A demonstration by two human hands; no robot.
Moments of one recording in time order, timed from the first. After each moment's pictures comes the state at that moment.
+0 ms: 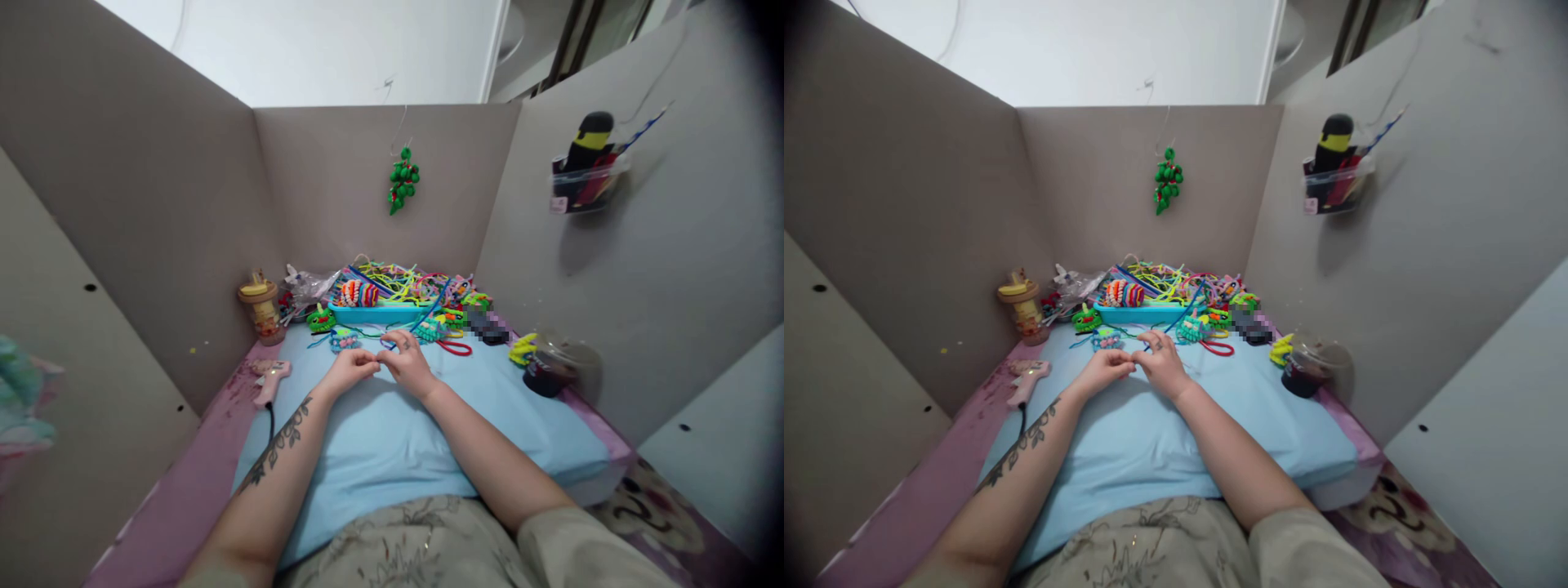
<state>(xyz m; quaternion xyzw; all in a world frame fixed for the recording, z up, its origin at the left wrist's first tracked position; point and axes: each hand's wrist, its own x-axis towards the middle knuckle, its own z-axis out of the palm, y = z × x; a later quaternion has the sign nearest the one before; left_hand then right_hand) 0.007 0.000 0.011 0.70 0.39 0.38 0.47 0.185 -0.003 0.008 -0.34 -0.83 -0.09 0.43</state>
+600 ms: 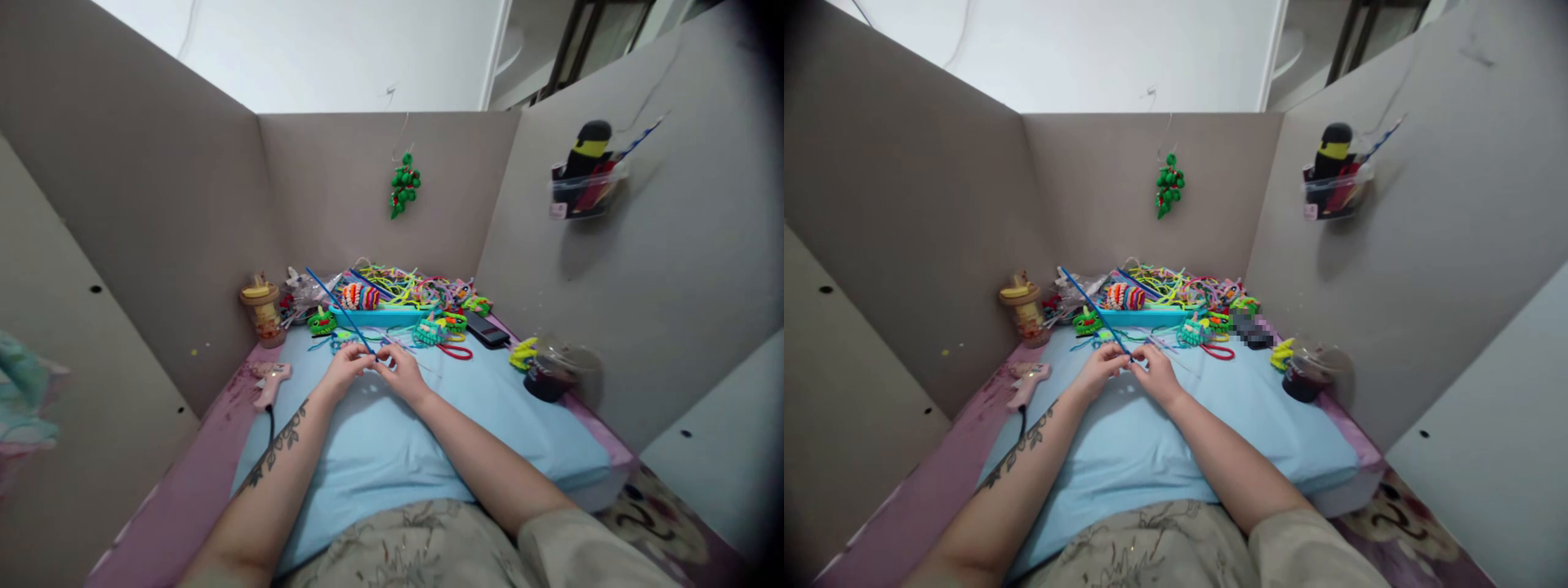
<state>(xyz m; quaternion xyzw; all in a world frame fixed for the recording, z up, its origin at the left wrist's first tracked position) 0.008 0.002 0.015 0.63 0.39 0.48 0.48 0.163 -0.005 -0.003 -0.36 -0.76 0.13 0.53</state>
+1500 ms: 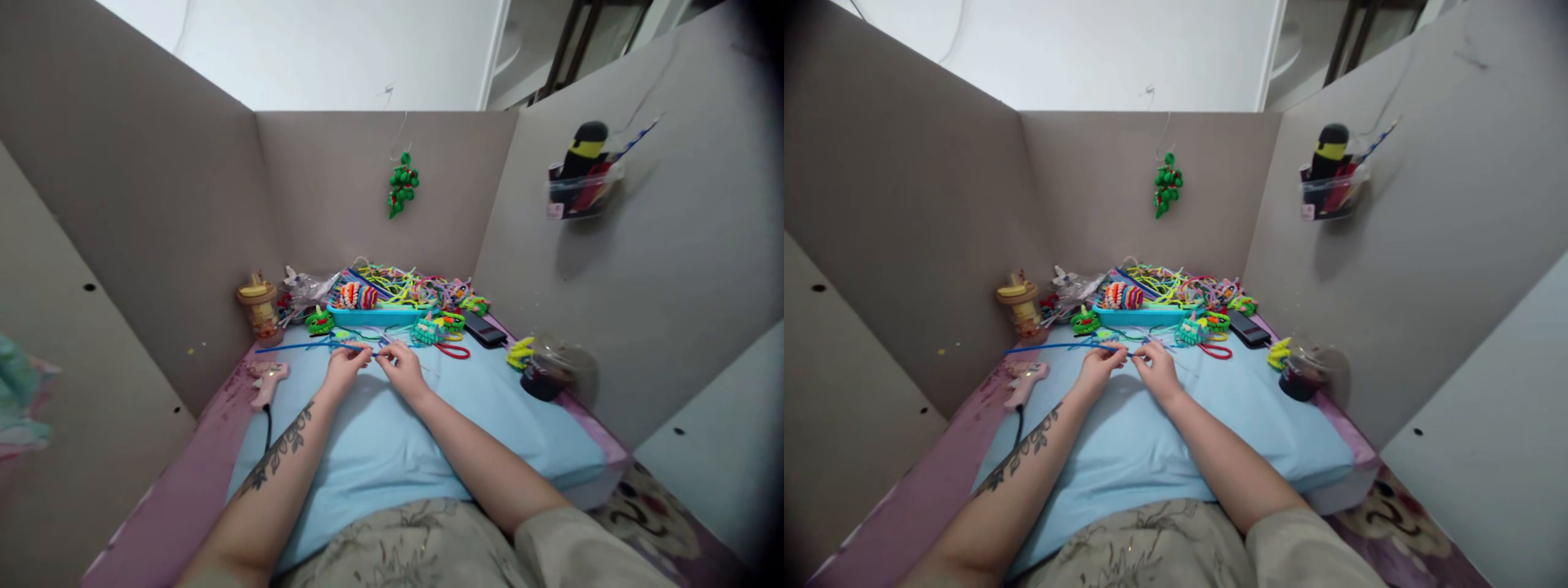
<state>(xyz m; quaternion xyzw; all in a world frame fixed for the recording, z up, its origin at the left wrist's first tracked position) 0.016 0.005 0.008 0.57 0.43 0.55 0.44 0.165 -0.004 0.002 -0.40 -0.71 0.15 0.56</state>
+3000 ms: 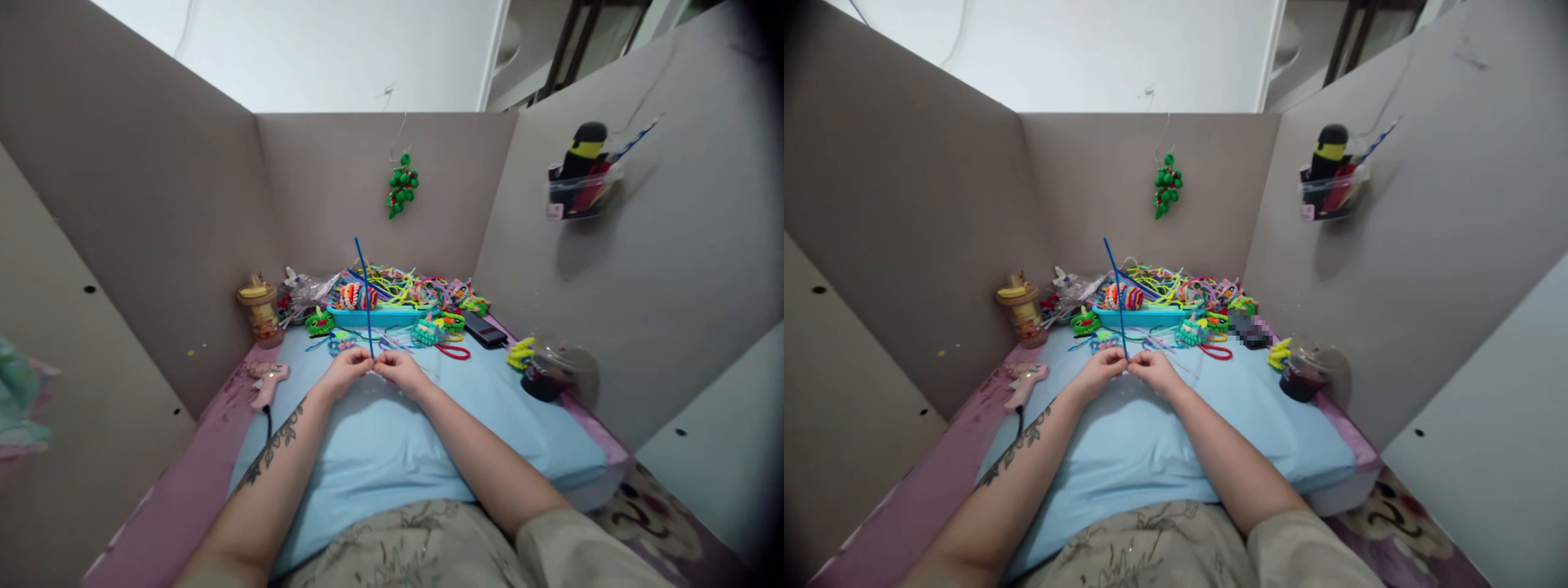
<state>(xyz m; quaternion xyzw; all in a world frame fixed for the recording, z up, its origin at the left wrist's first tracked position) 0.011 0.005 0.010 0.62 0.34 0.46 0.53 0.169 -0.001 0.004 -0.38 -0.66 0.47 0.44</state>
